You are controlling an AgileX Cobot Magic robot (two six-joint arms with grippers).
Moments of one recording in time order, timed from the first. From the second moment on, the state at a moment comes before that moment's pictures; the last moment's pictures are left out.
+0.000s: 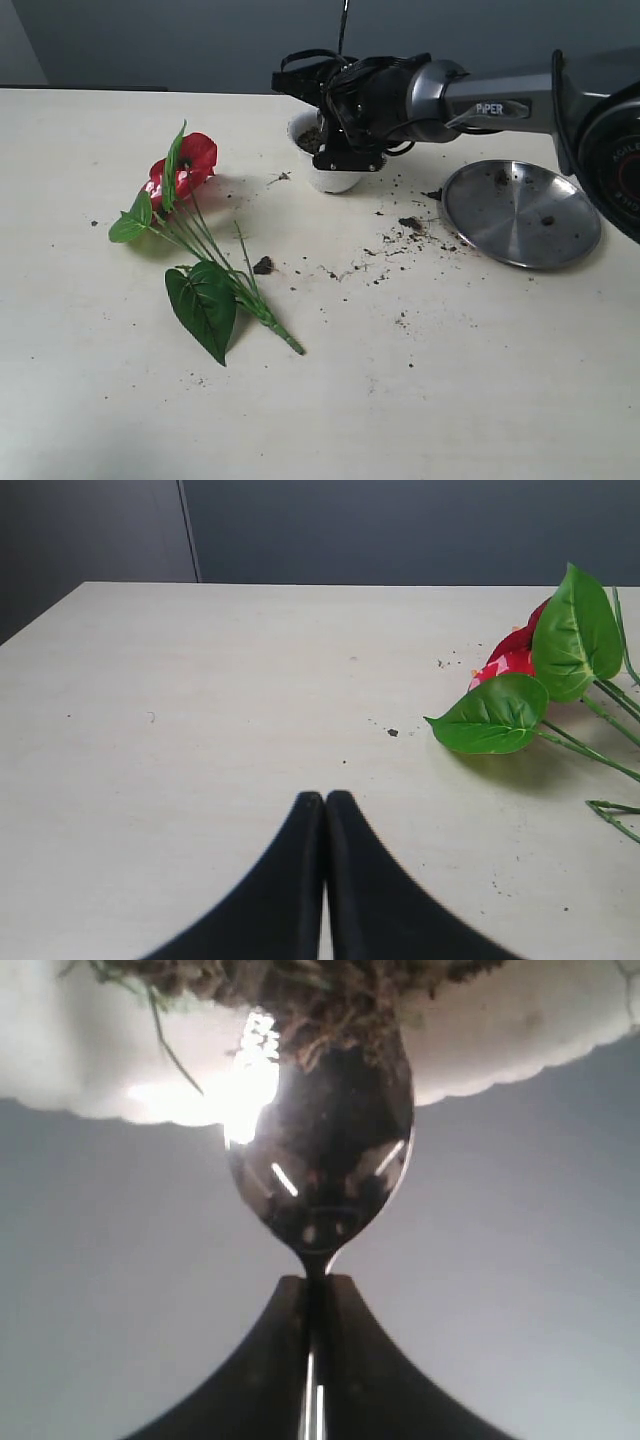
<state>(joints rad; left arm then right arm) 0.23 0.00 0.00 0.00 0.34 0.01 0.74 2.26 -1.63 -1.69 0.44 -1.11</state>
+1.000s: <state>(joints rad) 0.23 0.00 0.00 0.00 0.34 0.01 0.71 2.30 -1.69 -1.73 0.41 -1.11</state>
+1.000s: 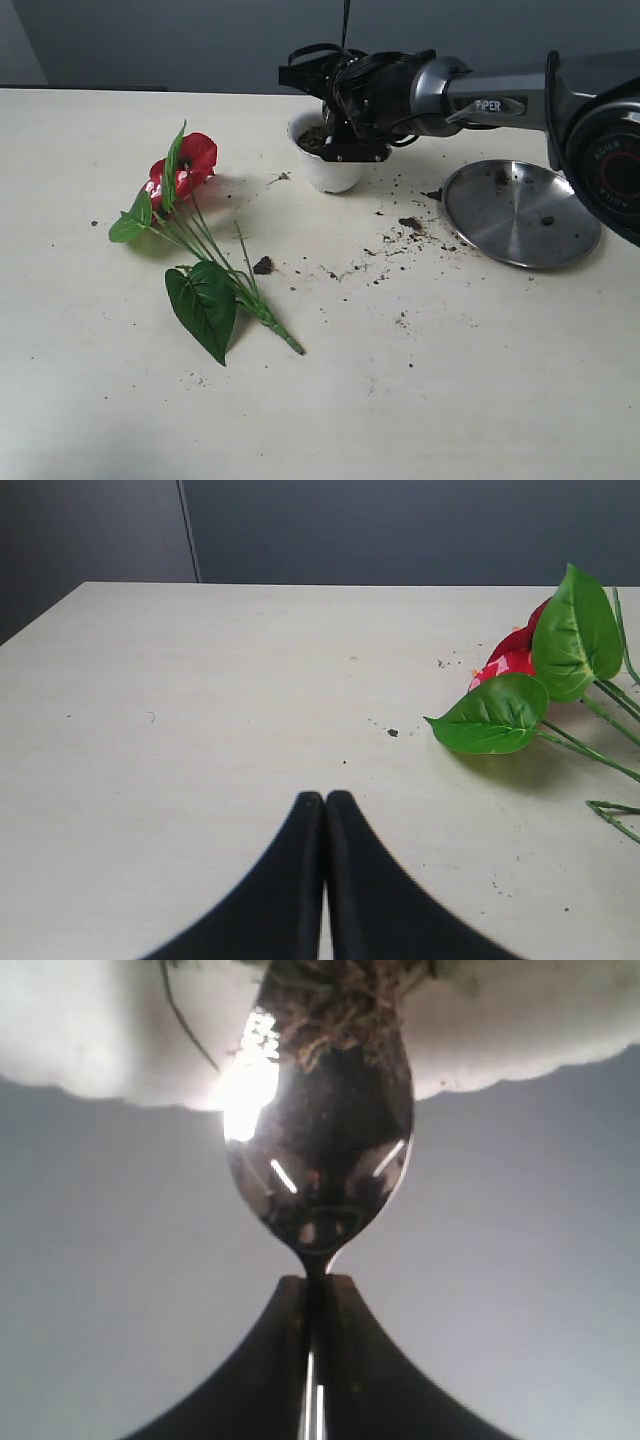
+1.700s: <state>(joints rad) 0.23 0.00 0.00 0.00 0.34 0.01 0.70 2.33 -1.70 -1.73 0.39 -1.11</state>
